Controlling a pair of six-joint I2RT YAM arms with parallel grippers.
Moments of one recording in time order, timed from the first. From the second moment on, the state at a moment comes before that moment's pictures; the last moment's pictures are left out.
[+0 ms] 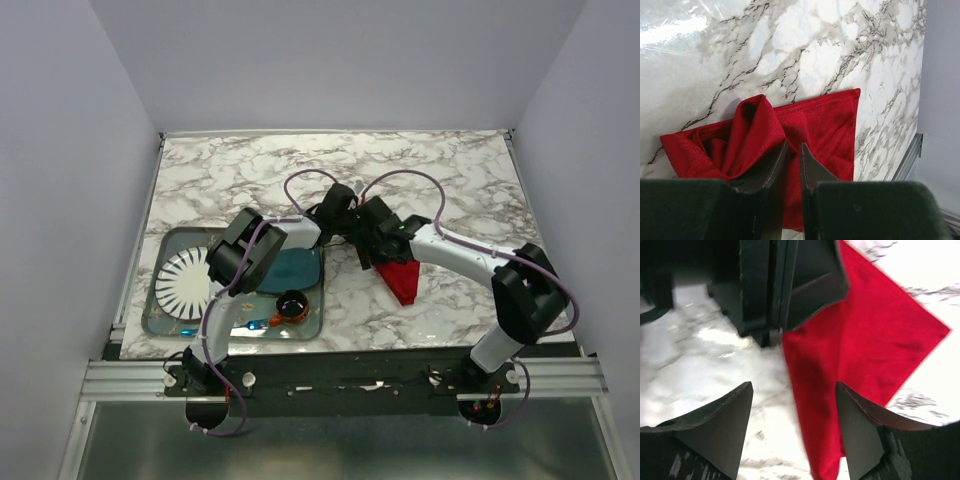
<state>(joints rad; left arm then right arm) -0.68 2.19 1.34 0.24 0.39 -0.85 0.69 1.61 1.07 -0.55 0.23 0.31</state>
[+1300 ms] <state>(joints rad) -0.64 2.10 1.38 0.10 0.43 -0.88 0.54 1.54 0.69 0.00 0.05 0.47</state>
